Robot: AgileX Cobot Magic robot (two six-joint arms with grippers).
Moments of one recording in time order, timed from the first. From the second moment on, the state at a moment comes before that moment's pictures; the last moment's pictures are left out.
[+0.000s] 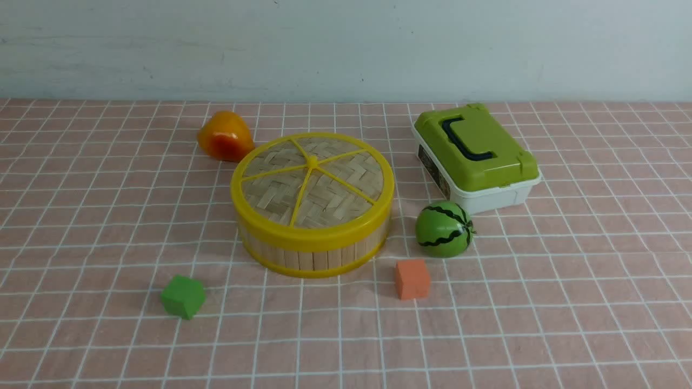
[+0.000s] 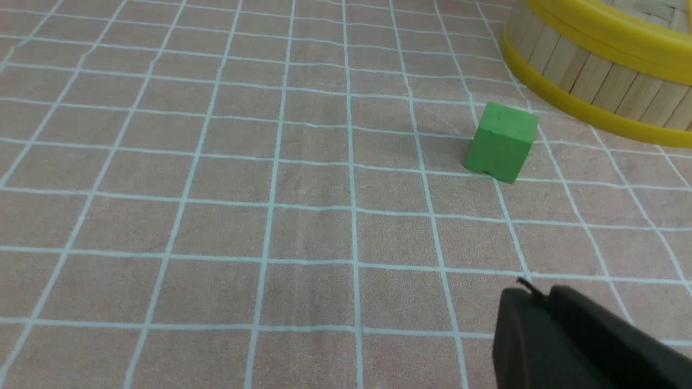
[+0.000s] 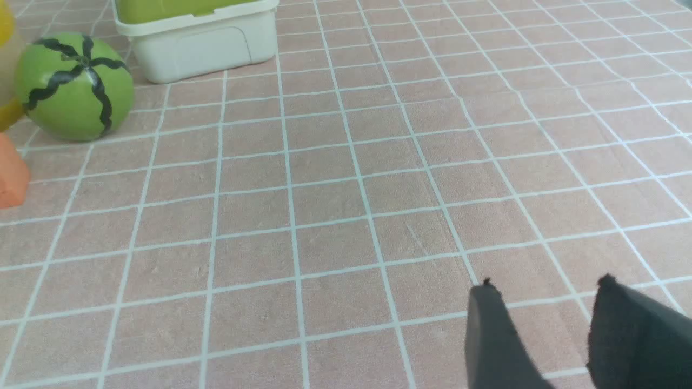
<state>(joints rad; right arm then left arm) -0.11 -0.01 0.02 0.02 0.39 0.10 -0.03 -0.01 0.03 -0.03 0.38 -0.13</state>
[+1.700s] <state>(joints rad) -0.11 -0.01 0.02 0.02 0.39 0.10 -0.03 -0.01 0.03 -0.03 0.38 -0.13</state>
